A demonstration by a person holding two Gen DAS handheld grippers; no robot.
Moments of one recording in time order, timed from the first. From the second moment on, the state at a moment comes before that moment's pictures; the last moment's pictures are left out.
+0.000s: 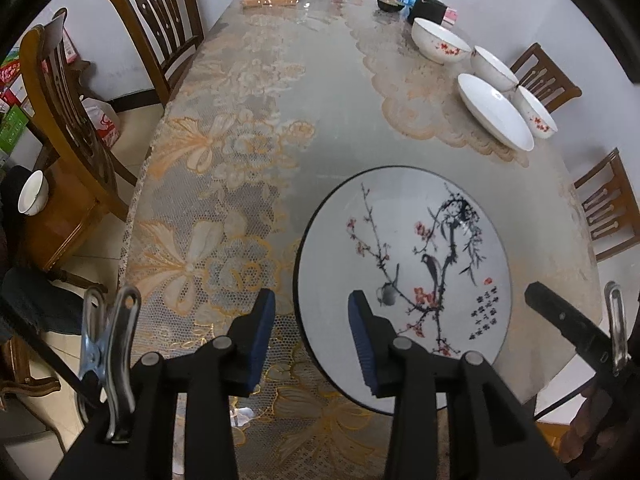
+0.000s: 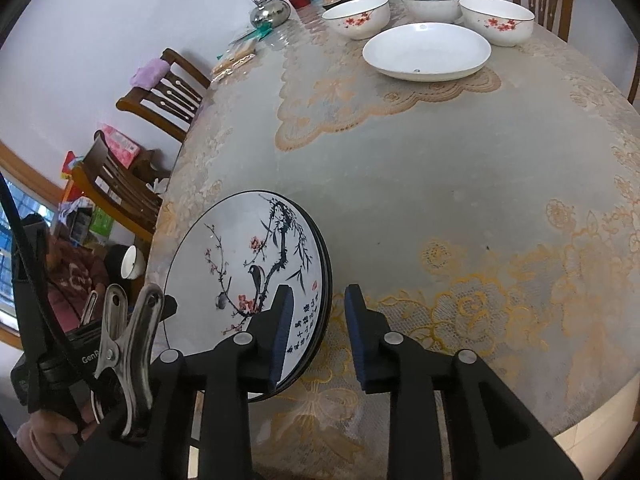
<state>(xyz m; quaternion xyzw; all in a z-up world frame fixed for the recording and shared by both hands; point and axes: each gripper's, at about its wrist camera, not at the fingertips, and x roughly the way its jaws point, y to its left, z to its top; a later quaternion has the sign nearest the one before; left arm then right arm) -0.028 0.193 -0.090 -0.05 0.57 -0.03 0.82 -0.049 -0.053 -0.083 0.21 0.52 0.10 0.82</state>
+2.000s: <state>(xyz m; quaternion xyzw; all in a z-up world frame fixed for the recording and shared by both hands) 0.208 -0.022 -0.101 -0.07 0.55 0.01 0.83 0.166 -0.270 -0.125 0.20 0.52 0.12 0.82</state>
